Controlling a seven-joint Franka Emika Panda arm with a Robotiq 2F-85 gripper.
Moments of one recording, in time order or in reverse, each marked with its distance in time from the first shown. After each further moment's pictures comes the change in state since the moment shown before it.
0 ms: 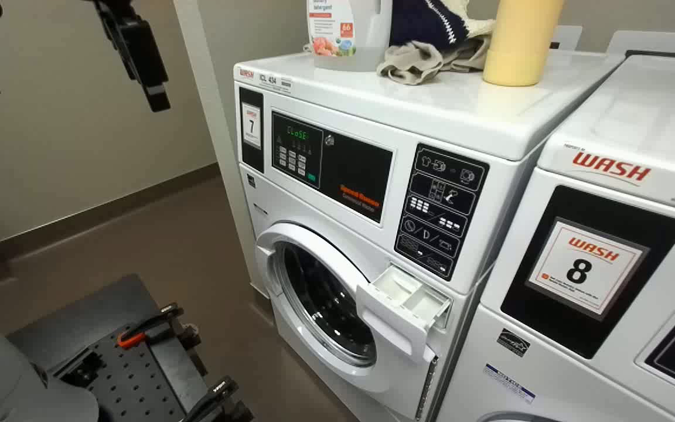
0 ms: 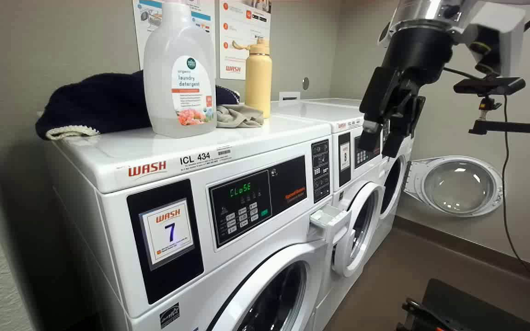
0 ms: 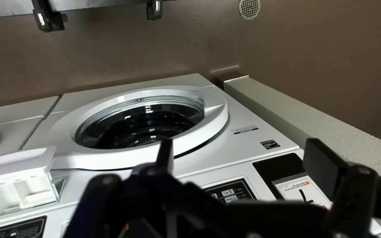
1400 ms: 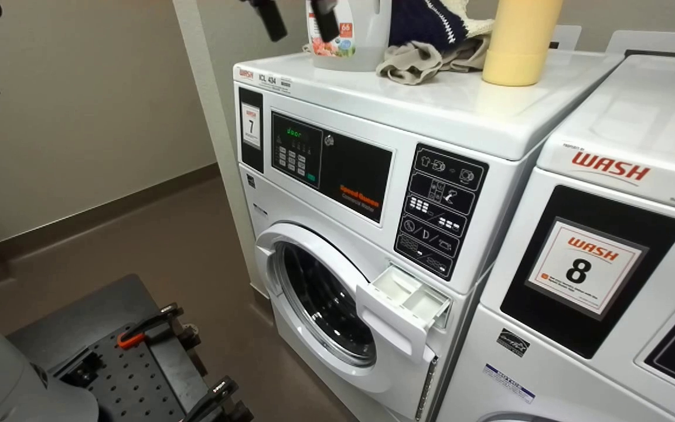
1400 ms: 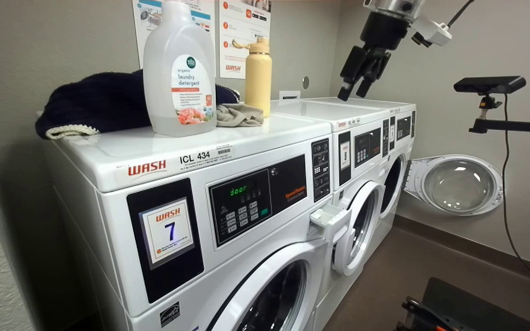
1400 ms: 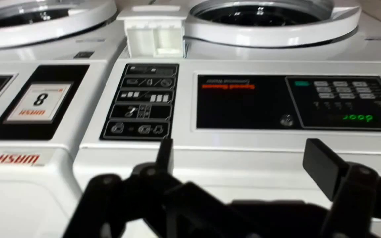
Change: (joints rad) arm -0.132 0.275 -0.131 0.268 -0.337 0.257 -0.290
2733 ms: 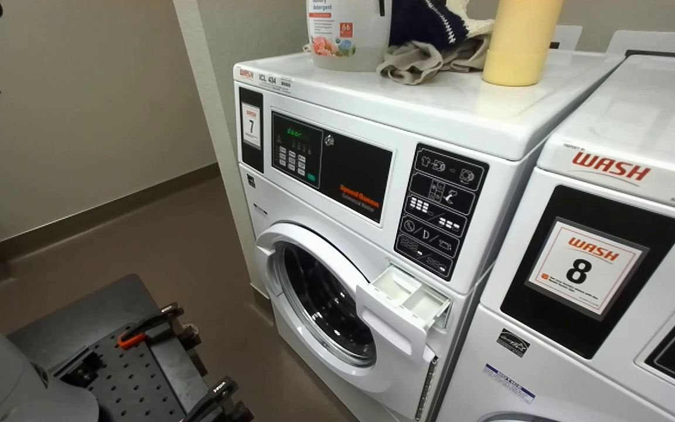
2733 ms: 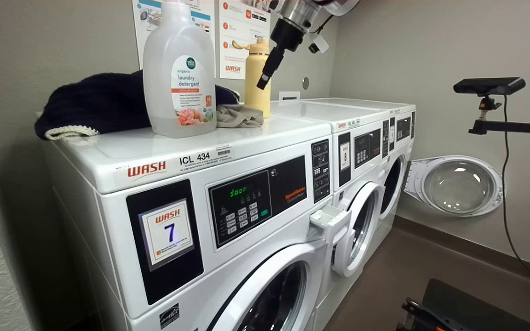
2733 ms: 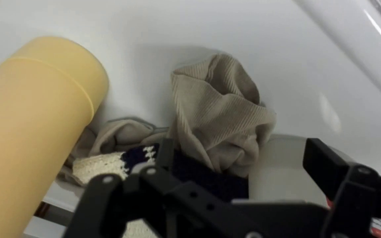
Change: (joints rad) arm 0.046 0.710 -0.028 0.688 0.405 0.054 -0.813
